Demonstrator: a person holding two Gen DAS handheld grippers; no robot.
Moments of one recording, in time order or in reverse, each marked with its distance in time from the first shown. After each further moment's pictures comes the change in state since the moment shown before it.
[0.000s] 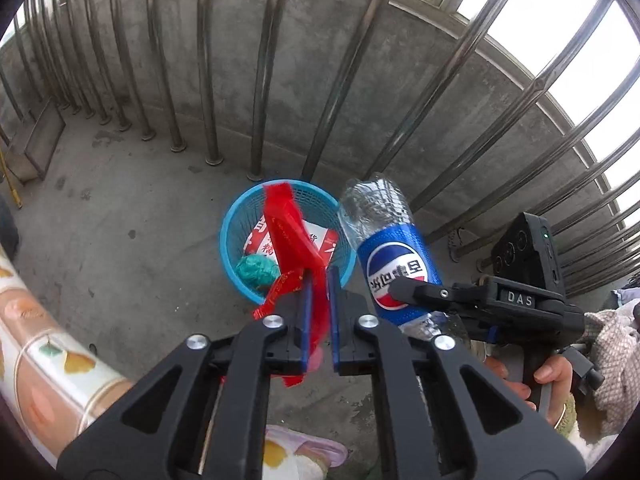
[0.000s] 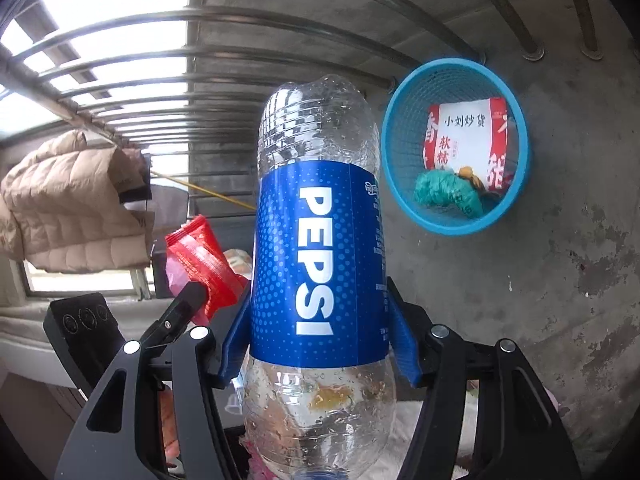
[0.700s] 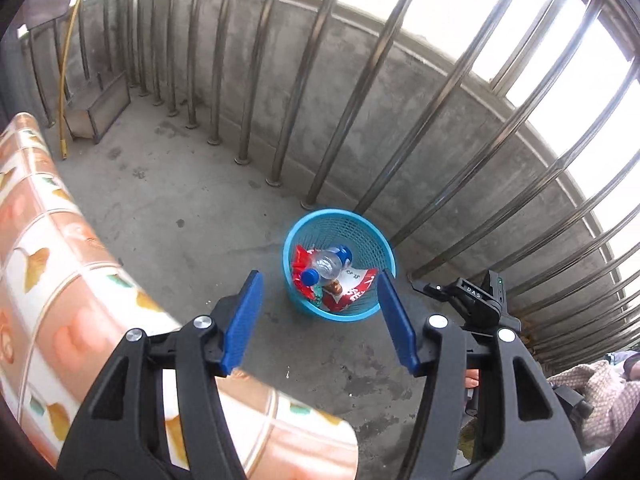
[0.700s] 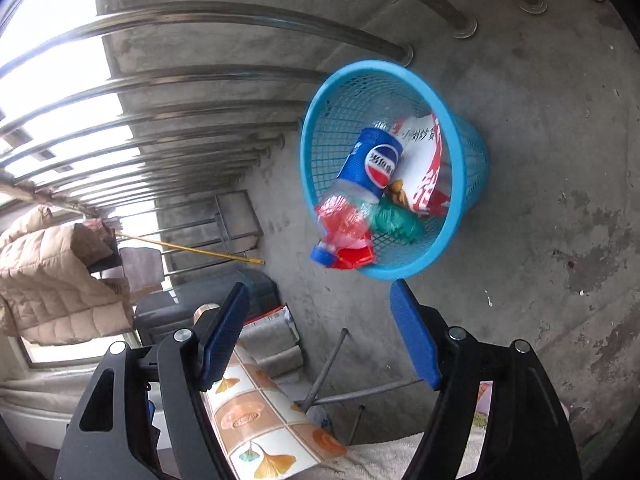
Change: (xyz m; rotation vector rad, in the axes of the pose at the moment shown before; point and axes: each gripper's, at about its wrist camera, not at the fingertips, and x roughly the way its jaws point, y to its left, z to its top) left arm -0.101 0.077 -0.087 -0.229 -0.242 0.067; right arm 0.023 -0.081 0.027 0.166 -0.101 -0.064
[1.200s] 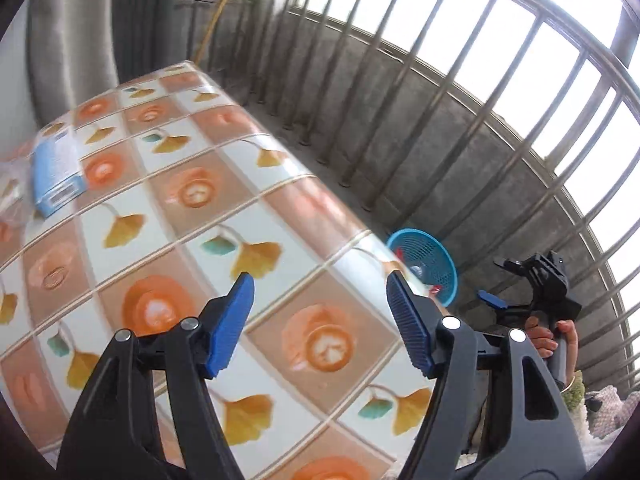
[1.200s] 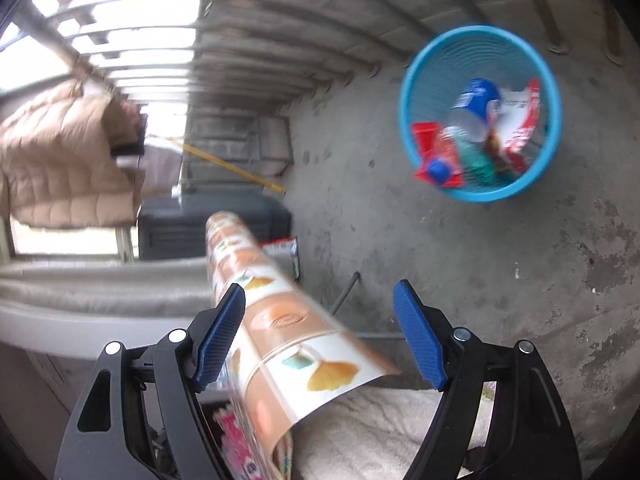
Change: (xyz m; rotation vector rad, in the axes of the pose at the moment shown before) left arm -0.169 0.114 -0.151 -0.286 -0.209 0.221; right arm 0.011 0.116 -0.097 -0.319 0.192 0.010
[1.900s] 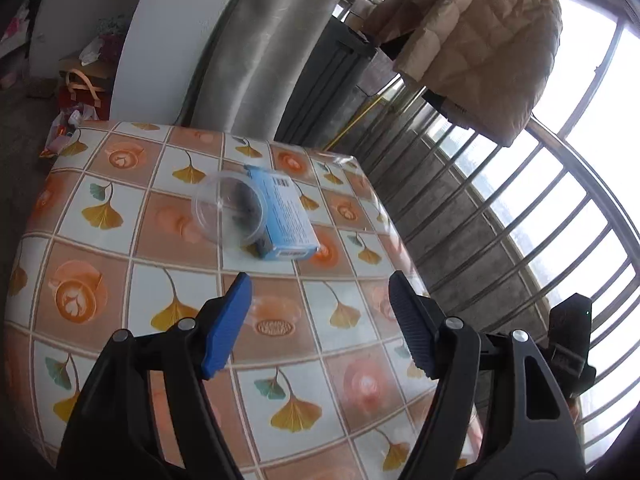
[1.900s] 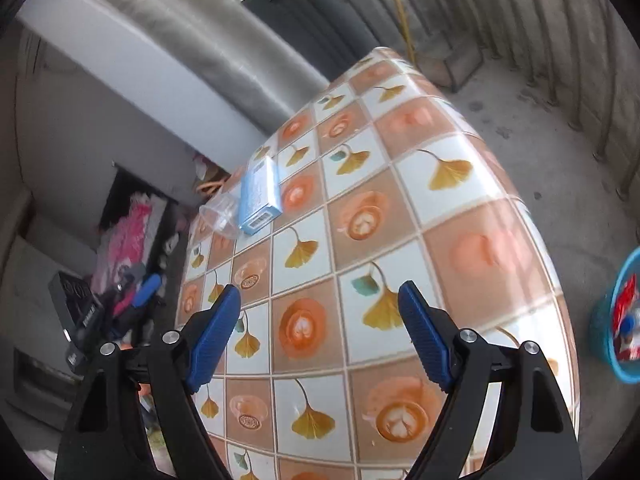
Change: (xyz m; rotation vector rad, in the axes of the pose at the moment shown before) left arm -0.124 0.216 0.004 -0.472 -0.348 0.107; right arm 0.193 0.299 -0.197 -0.944 0.415 -0.108
